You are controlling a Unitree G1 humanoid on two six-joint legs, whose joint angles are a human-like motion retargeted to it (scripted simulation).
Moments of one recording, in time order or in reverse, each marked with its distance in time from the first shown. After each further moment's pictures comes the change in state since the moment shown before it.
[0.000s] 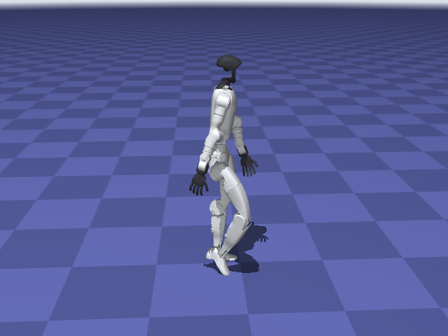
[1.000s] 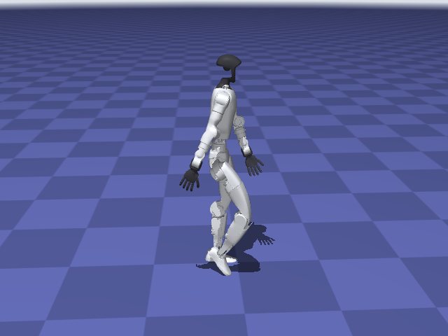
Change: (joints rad) left arm -0.082 0.001 0.139 0.000 -0.133 0.046 -0.141; right arm 0.070 -0.043 0.060 0.000 -0.142 0.054 0.088; waist -0.079 -0.002 0.022; left_leg -0.005 0.014 -0.070 0.046 0.004 0.022; right_leg 0.056 0.065 -0.003 -0.029 -0.072 0.083
